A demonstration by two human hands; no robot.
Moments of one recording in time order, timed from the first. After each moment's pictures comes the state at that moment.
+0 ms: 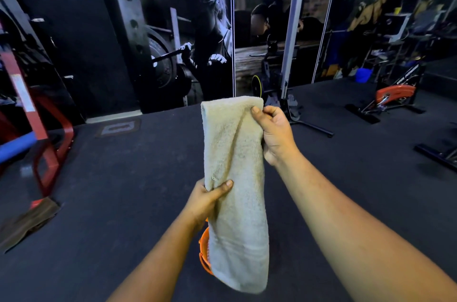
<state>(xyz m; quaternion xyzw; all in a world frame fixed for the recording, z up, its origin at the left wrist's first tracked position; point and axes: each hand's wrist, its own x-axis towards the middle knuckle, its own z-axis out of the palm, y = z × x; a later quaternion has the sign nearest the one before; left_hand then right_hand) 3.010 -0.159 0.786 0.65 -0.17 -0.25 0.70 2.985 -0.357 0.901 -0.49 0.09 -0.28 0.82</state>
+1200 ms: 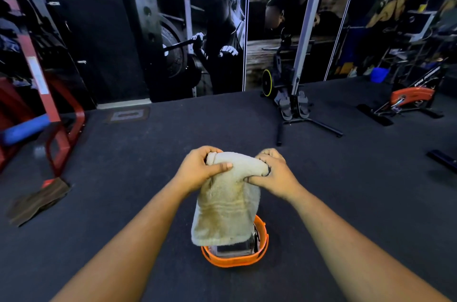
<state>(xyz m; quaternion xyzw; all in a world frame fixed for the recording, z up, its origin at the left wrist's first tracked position) 3.060 -0.141 0.817 0.82 -0.24 -0.11 0.51 2.958 -0.373 0.789 -0.90 0.05 -0.13 0.41</state>
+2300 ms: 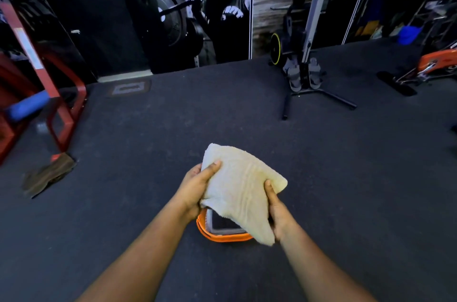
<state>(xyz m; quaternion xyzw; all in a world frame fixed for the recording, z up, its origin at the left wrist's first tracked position) 3.032 -0.236 0.751 0.65 0.05 -0.29 0.70 2.935 -0.419 0.651 -0.30 0.29 0.08 0.91</state>
